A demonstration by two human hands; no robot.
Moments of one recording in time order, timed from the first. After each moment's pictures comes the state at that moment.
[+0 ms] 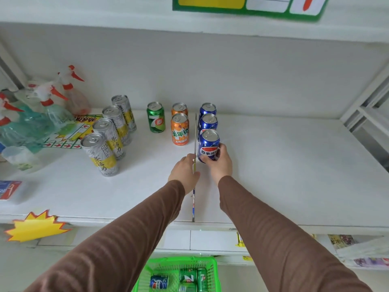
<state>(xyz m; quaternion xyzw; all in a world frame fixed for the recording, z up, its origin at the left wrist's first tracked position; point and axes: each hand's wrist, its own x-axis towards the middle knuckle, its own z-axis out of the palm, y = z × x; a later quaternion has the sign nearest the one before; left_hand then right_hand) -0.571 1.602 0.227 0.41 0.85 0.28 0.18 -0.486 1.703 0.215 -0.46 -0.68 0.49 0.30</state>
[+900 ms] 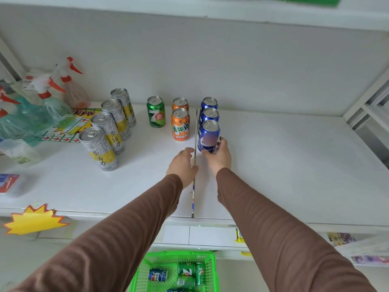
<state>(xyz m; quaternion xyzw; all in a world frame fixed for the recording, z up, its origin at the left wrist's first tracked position) -0.578 1.602 0.229 0.41 0.85 0.30 0.18 -0.499 1.713 0.217 -0.50 -0.68 0.47 0.27</state>
